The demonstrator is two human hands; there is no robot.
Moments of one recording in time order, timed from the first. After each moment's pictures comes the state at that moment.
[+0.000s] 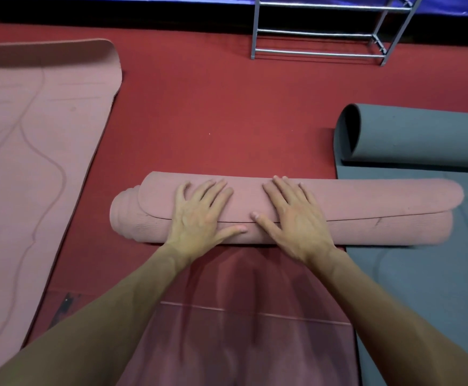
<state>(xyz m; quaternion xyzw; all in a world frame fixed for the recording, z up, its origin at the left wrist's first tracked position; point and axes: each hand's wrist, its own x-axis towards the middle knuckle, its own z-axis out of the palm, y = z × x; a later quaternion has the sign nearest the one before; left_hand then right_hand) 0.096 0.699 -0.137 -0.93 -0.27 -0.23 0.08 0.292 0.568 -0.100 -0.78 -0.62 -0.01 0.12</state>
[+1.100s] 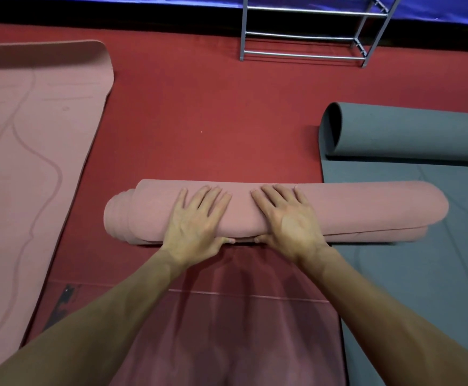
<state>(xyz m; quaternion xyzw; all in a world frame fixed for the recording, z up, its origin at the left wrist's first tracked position) 0.078 0.663 -0.127 -0.95 -0.24 -0.18 0.08 0.272 0.539 -0.073 -0.77 -0.64 -0.01 -0.02</state>
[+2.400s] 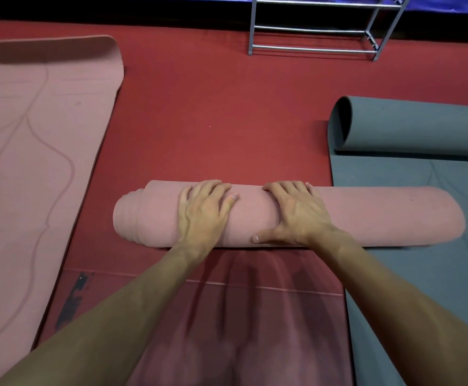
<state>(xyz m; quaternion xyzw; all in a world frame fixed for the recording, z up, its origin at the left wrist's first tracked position) 0.094 0.656 -0.116 -0.86 -0.44 -0.23 -0.12 0.280 0.546 -0.066 -0.79 -0.59 0.13 0.02</state>
